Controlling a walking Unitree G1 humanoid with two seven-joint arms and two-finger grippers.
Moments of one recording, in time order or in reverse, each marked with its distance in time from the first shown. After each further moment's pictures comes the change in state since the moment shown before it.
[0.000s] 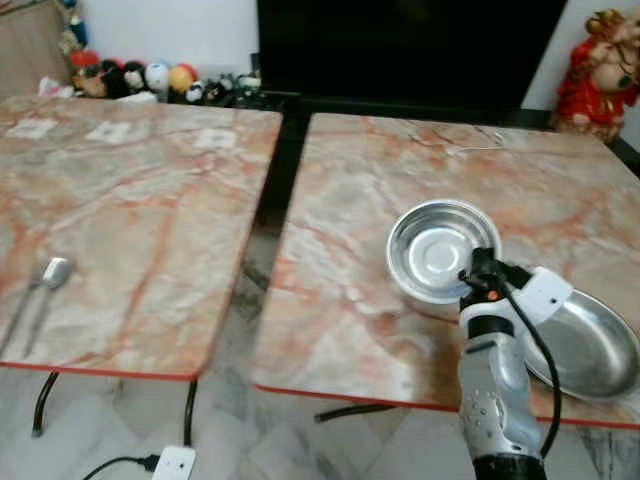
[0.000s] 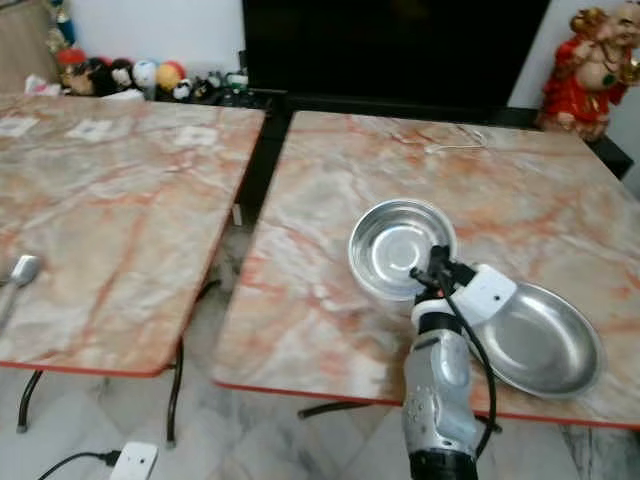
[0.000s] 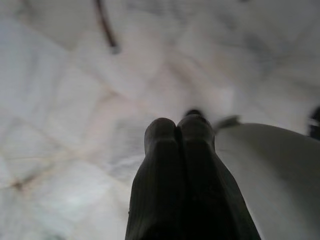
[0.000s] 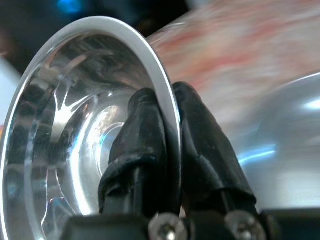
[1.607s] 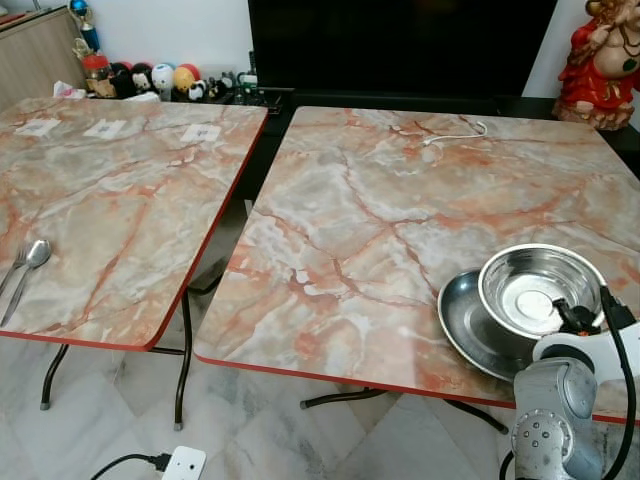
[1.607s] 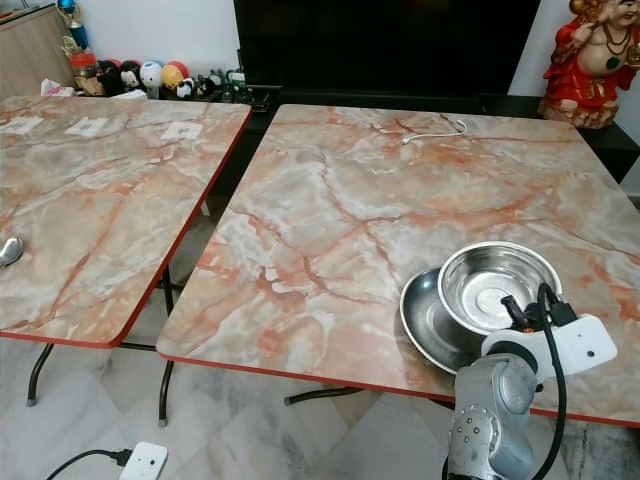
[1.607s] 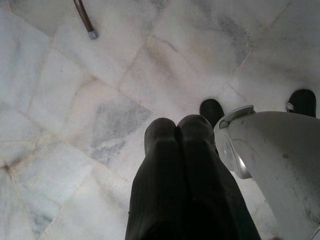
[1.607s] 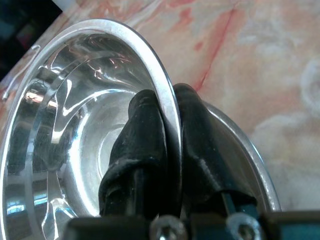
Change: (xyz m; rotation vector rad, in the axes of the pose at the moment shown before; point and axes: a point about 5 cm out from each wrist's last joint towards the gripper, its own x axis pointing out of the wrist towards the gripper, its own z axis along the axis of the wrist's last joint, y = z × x) left arm -0.001 0.001 -0.002 0.054 0.013 -0.009; right arm -0.022 -0.041 0.023 0.127 0.041 -0.490
